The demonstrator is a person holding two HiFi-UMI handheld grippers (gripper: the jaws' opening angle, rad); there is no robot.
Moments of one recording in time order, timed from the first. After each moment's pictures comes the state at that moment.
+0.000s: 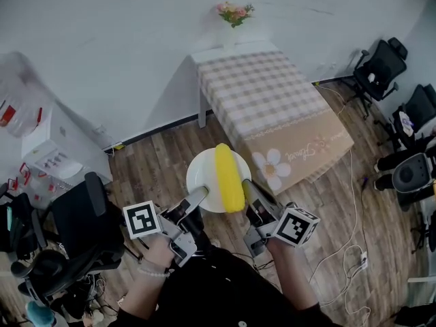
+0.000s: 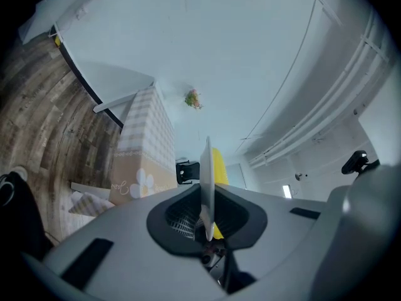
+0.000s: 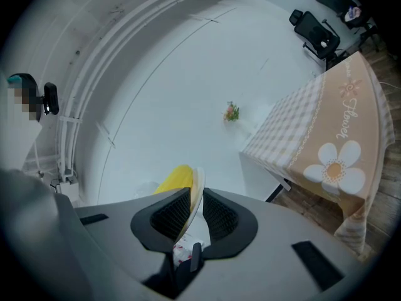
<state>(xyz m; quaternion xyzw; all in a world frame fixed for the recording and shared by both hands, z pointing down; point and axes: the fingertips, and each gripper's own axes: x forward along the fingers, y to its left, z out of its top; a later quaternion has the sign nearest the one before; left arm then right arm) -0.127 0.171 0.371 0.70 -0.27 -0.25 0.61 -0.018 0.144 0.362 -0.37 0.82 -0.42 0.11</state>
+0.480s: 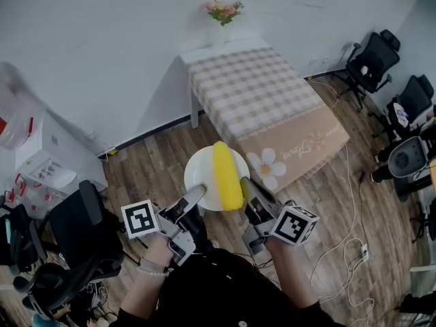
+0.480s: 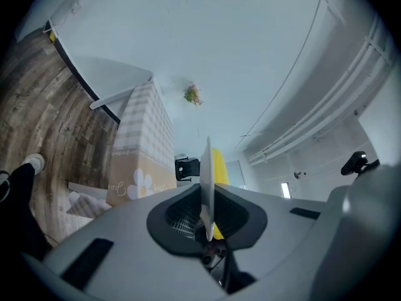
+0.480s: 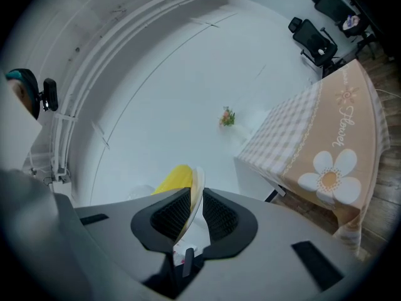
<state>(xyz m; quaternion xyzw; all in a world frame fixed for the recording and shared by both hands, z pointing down) -0.118 0.148 0.375 0.70 -0.25 -0.24 0.62 -0.009 0.126 0.365 -0.40 0.81 -0.41 0.12</state>
